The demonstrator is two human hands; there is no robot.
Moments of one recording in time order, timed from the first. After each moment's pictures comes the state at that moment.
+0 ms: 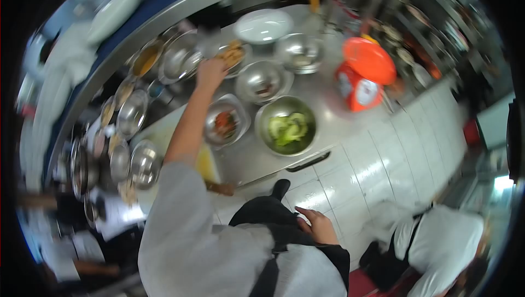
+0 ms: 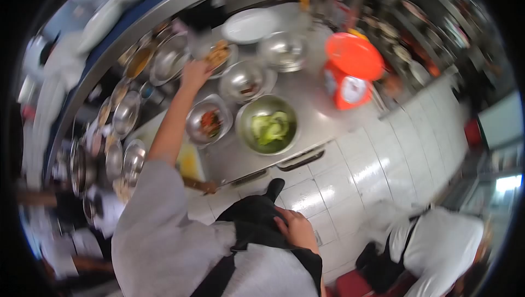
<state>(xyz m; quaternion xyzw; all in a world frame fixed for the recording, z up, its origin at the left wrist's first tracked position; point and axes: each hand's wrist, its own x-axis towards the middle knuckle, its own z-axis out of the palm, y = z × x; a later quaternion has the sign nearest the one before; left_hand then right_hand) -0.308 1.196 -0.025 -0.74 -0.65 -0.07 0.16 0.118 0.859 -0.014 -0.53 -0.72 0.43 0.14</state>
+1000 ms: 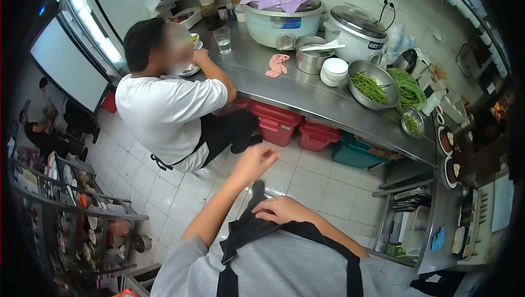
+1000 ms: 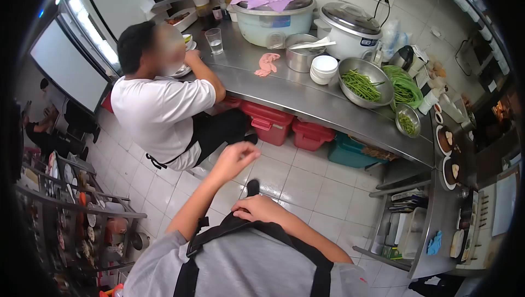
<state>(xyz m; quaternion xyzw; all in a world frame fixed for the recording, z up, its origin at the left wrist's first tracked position) 0.449 0.495 0.012 -0.79 0.41 0.13 -0.43 0.288 0.413 0.003 -0.87 -0.13 0.10 0.47</state>
